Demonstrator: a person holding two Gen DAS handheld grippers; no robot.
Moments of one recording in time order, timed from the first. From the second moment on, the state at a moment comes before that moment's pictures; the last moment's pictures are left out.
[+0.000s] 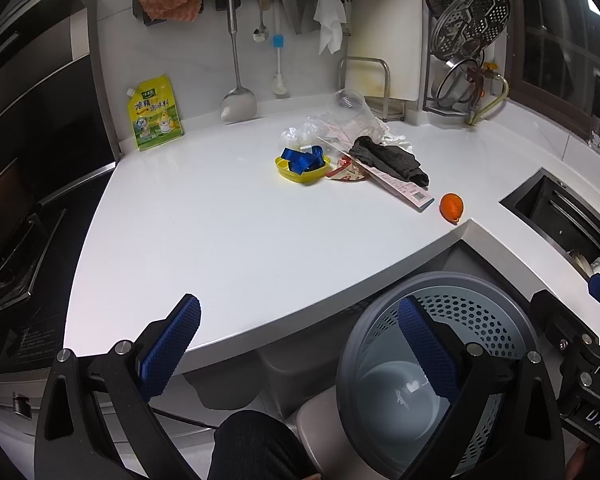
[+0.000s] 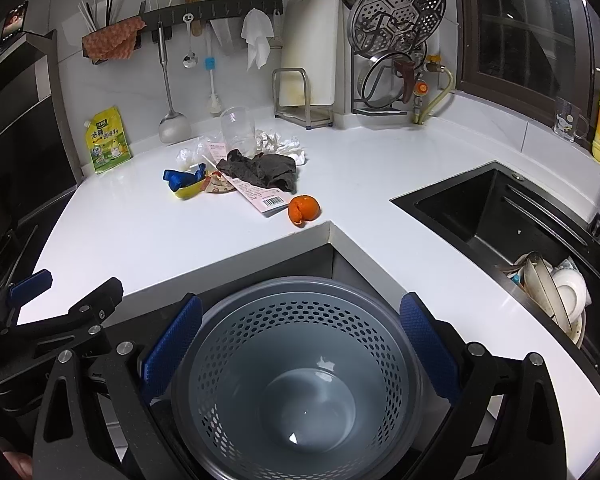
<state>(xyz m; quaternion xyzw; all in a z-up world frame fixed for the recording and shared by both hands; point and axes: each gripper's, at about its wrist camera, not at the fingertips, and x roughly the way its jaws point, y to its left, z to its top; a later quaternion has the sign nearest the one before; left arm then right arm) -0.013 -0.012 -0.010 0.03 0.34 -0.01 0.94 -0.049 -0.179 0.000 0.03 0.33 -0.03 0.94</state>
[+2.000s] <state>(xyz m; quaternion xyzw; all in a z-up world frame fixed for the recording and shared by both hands) 0.143 -0.007 -0.026 0.00 0.34 0.00 0.94 0.140 -0.209 -0.055 -0.02 0.36 0.01 0.93</state>
